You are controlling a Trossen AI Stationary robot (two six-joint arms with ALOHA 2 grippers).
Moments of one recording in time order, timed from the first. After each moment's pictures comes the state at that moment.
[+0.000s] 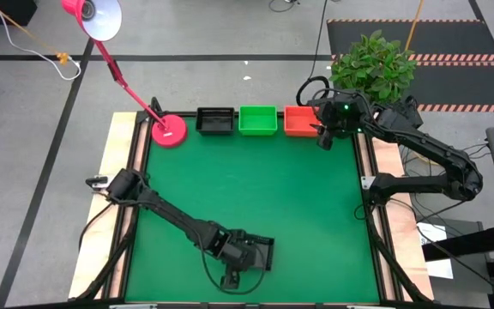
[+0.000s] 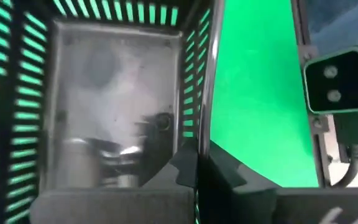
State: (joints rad) left arm -0.49 2.04 1.48 -0.48 0.08 -0.42; right arm -0.63 1.04 1.02 -0.65 0.02 -0.41
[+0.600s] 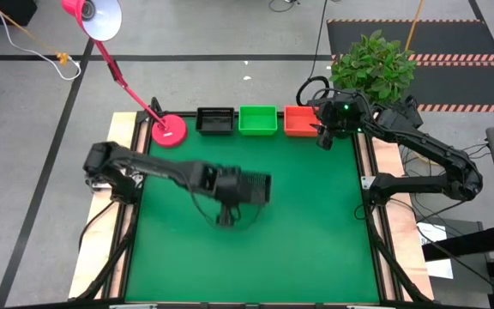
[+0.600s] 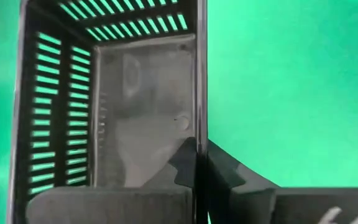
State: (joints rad) left arm -0.17 1.74 1.48 -0.82 -0.06 -0.01; right arm -0.63 1.04 1.02 -0.65 0.03 -0.41
